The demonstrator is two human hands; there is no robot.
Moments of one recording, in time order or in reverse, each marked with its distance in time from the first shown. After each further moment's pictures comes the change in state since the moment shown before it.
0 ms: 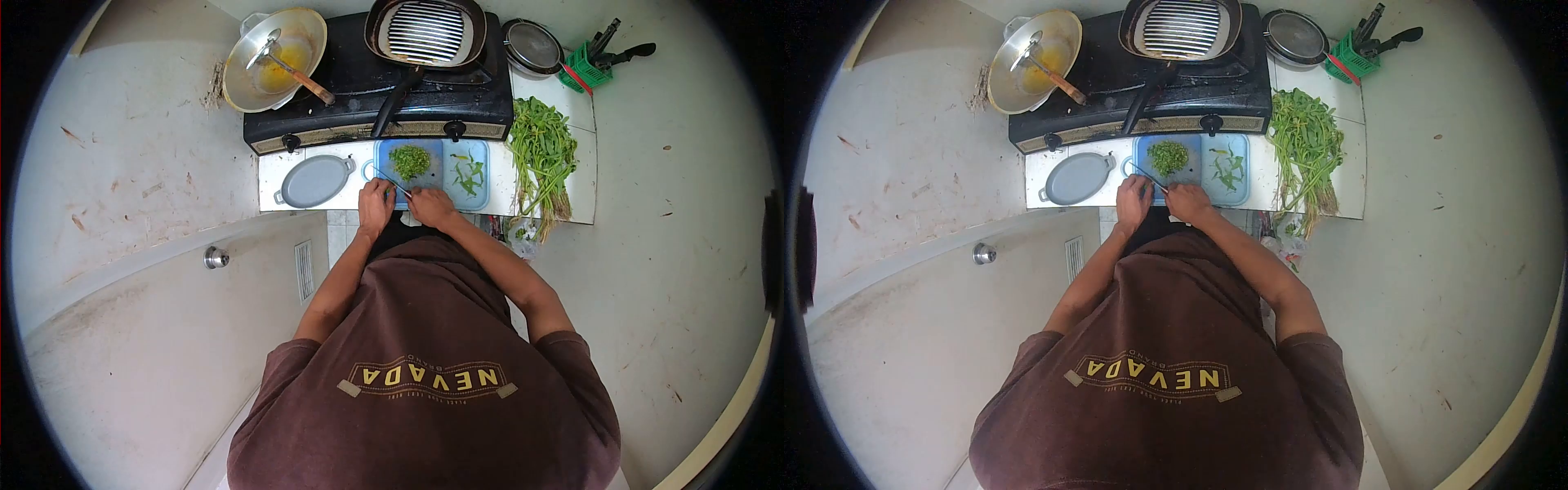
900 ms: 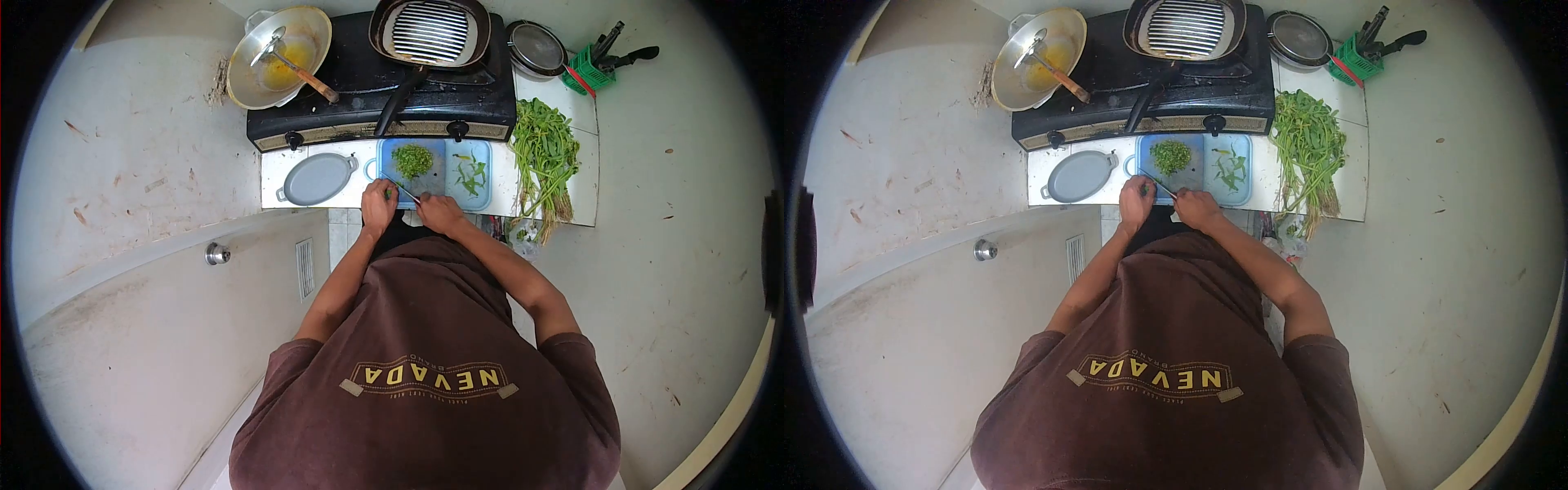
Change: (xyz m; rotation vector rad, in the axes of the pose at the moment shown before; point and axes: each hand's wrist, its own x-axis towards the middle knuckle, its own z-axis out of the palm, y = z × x) left_hand -0.003 0.001 0.004 -0.050 0.043 -0.106; right_hand -0.021 0.003 -0.002 -0.057 -0.046 0.023
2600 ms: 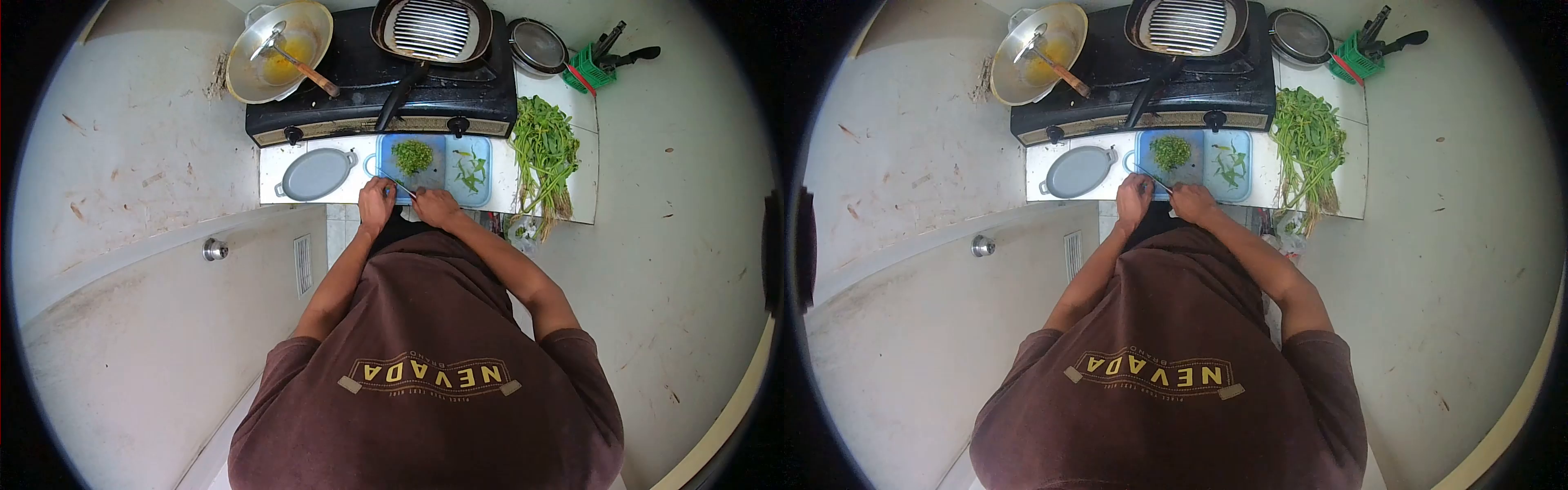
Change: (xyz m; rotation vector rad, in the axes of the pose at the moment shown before) left_hand -0.005 0.000 -0.006 0.000 -0.029 -0.025; right_hand 0.009 -0.007 -0.006 0.025 -0.081 0.001
